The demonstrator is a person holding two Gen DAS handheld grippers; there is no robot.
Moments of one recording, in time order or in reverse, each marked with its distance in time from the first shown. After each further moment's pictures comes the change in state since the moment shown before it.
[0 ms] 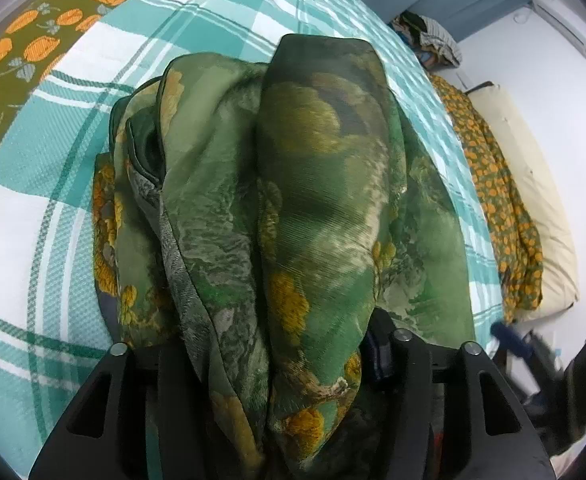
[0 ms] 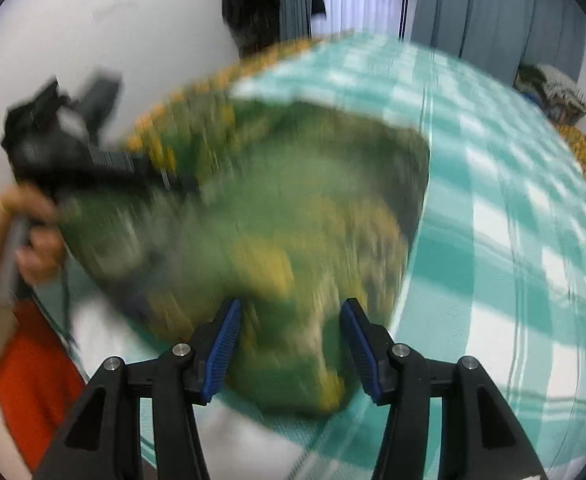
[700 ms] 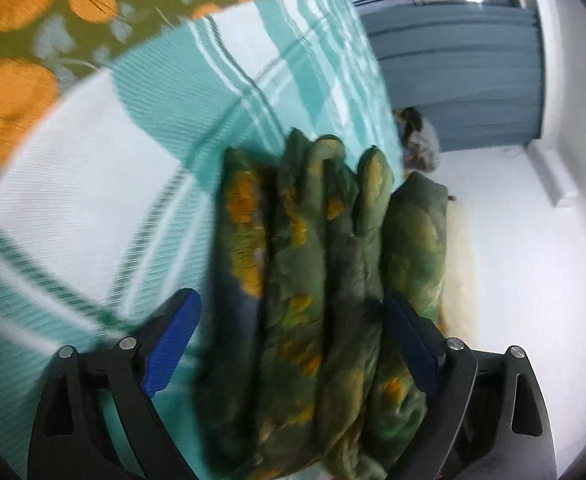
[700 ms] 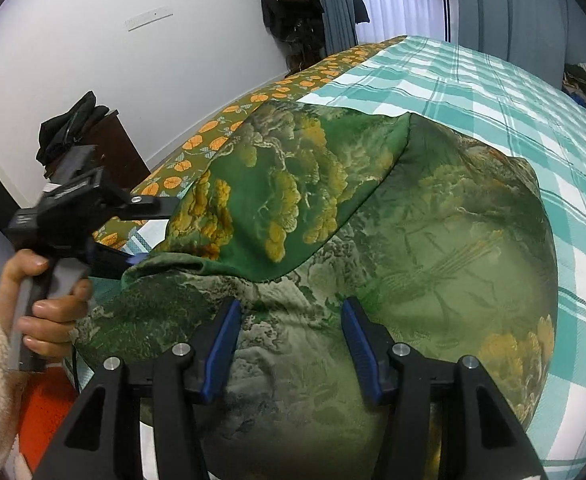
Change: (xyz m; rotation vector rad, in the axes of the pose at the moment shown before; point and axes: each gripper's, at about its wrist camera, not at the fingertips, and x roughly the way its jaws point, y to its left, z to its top) left arm -0.007 0.120 -0.019 -0.410 -0.154 -0.363; right arm 0.086 0.047 0.029 -0.013 0.032 0.176
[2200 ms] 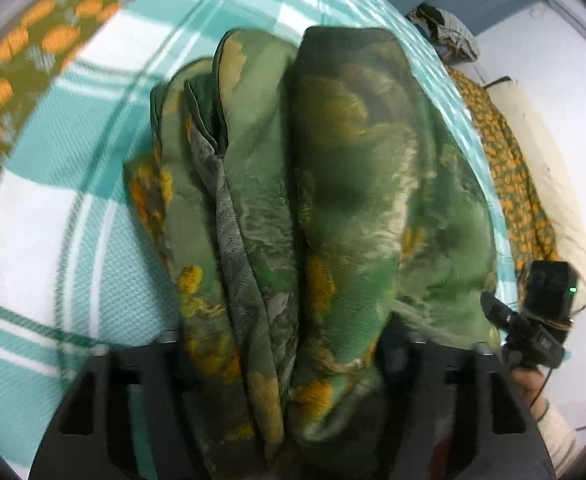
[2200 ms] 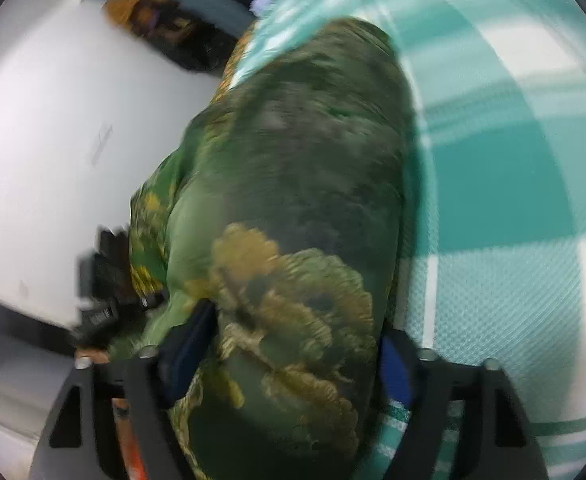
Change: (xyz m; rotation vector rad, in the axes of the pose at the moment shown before) left arm 0.054 -0.111 -0.024 0.408 0.163 0.446; right arm -0.048 -0.152 -0.089 0.507 0.000 0.282
